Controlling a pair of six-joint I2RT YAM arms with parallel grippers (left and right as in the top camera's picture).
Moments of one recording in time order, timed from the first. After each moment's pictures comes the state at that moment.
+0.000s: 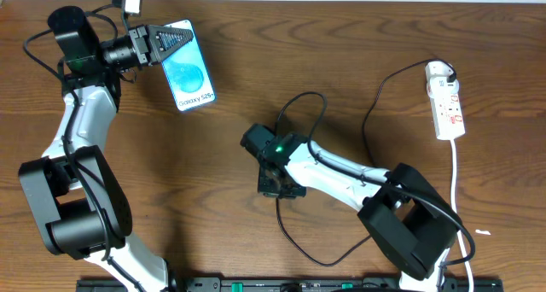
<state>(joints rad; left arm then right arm) 0.26 1.88 1.31 0.38 1.48 -0.80 0.86 1.96 1.25 -0.79 -0.10 0.96</state>
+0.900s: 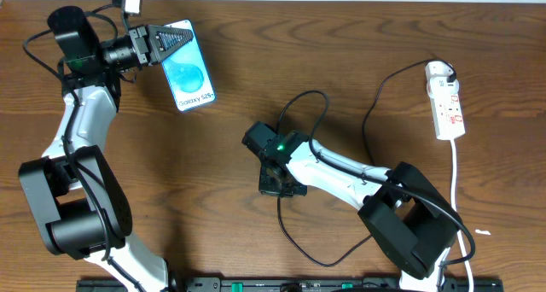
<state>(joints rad) 0.26 1.88 1.31 0.38 1.48 -0.80 0.85 1.96 1.25 -0.79 -0.10 0.96</state>
